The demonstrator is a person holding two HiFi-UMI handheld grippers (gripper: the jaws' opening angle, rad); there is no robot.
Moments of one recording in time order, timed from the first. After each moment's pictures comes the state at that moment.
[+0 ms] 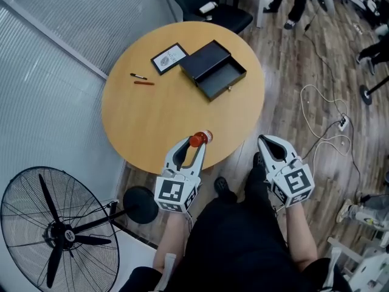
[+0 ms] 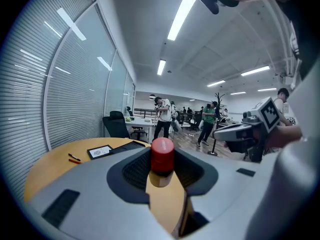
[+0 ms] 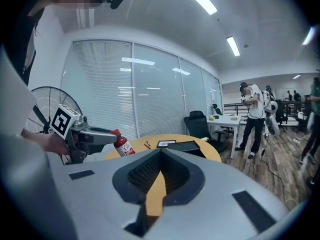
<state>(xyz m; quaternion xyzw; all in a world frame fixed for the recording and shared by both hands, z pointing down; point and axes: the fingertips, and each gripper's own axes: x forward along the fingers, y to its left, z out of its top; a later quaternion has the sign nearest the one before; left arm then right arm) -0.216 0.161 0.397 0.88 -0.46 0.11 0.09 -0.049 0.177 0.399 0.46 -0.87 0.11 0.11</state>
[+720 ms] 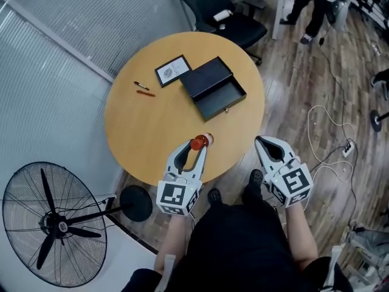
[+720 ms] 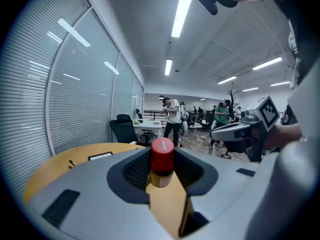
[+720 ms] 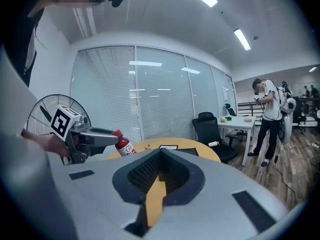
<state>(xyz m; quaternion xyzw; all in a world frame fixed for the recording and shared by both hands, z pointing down) -0.150 0.086 0.382 0.84 -0.52 0.11 0.08 0.006 0.077 0.388 0.38 -0.91 0.10 0.10</state>
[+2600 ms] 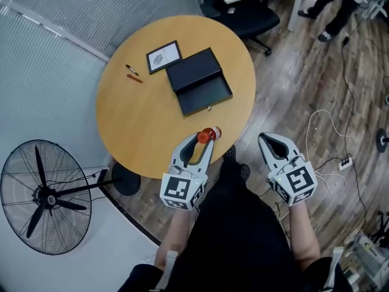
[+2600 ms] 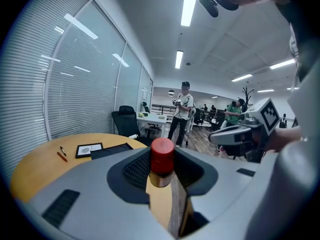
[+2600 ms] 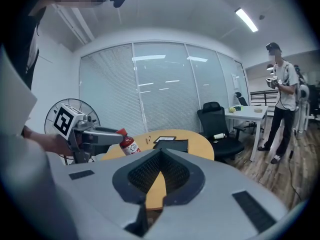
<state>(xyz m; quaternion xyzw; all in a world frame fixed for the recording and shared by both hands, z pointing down) -0.025 0.018 0.415 0.80 -0.57 0.12 0.13 0.116 -0.005 0.423 0.30 -0.93 0.14 0.13</state>
